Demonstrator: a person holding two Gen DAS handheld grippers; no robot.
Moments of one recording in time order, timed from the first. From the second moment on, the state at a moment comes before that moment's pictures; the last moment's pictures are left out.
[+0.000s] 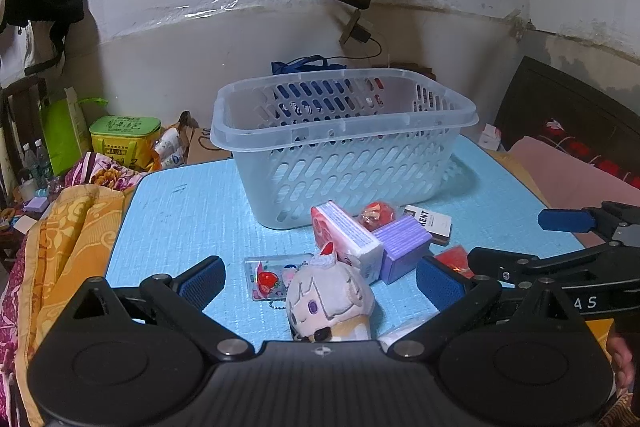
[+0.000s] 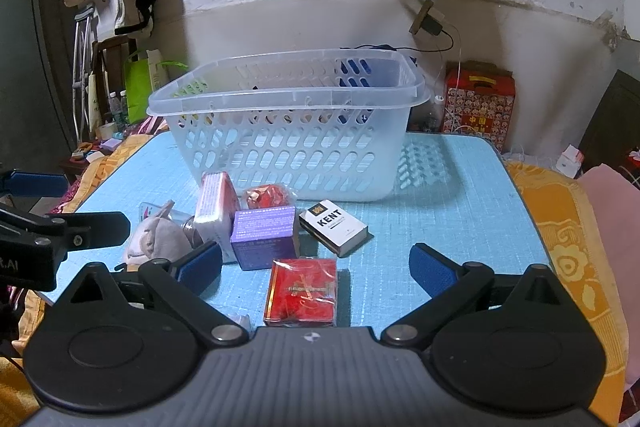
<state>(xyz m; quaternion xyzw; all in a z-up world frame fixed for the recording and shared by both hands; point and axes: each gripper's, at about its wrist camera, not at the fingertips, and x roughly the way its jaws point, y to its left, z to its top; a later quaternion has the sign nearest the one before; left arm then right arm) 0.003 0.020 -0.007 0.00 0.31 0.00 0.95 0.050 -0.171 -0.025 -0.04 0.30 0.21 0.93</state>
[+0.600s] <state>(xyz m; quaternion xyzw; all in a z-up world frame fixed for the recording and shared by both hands) 0.020 0.057 -0.031 -0.04 0.37 -0.03 0.93 0.066 -0.174 -0.043 -0.02 0.35 0.21 0.91</state>
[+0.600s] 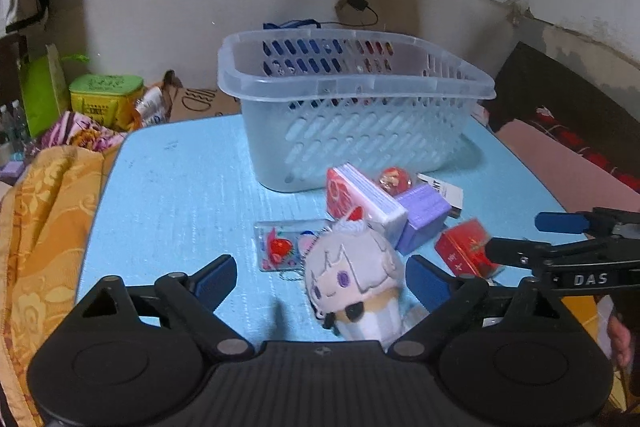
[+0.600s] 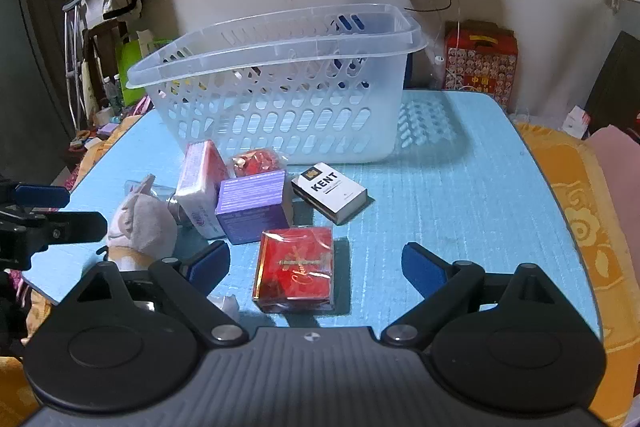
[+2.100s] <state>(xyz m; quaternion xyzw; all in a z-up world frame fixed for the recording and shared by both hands) 0.066 0.025 -0.078 -0.05 0.45 -0.03 0.89 0.096 -0.143 -0.063 -0.08 0.40 0.19 0.89</state>
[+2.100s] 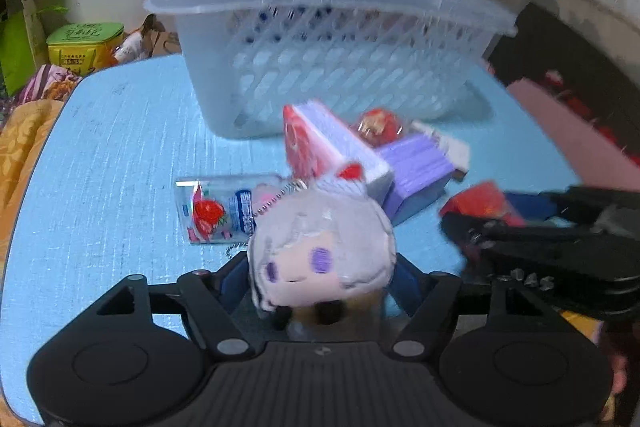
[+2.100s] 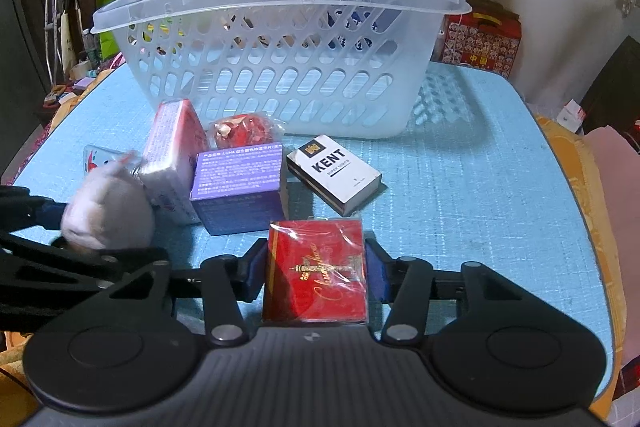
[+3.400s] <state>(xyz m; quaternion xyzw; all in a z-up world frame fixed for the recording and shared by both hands) 0.191 0.056 0.019 -0.06 0.23 0.00 0.97 0.207 -0.116 0.031 -0.03 0.23 0.19 0.95</state>
